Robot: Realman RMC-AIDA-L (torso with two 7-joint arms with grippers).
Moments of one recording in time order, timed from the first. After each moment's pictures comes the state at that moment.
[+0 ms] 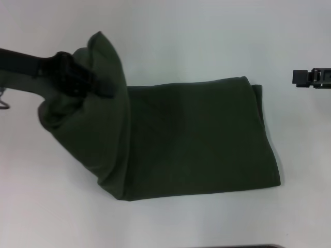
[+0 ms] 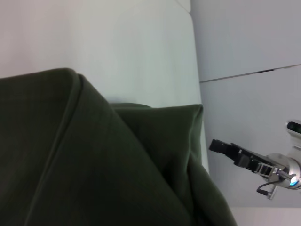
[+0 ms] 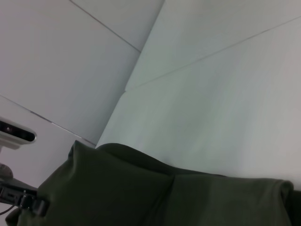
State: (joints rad) left arm -0.71 -2.02 -2.56 -0.87 -0.86 1.99 -2.72; right arm 0.49 1.89 -0.45 -0.65 -2.19 -1.80 2.11
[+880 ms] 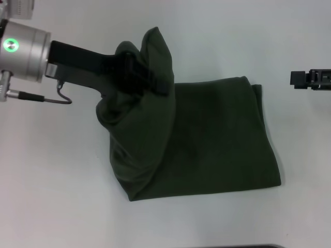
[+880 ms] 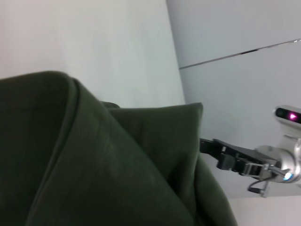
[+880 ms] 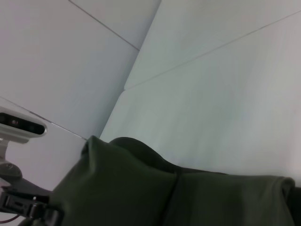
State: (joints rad) left arm -0.77 -2.13 -2.47 -0.88 -0.89 1.88 -2.73; right arm 0.49 1.89 -0.46 -0.65 -2.19 -1.79 2.12
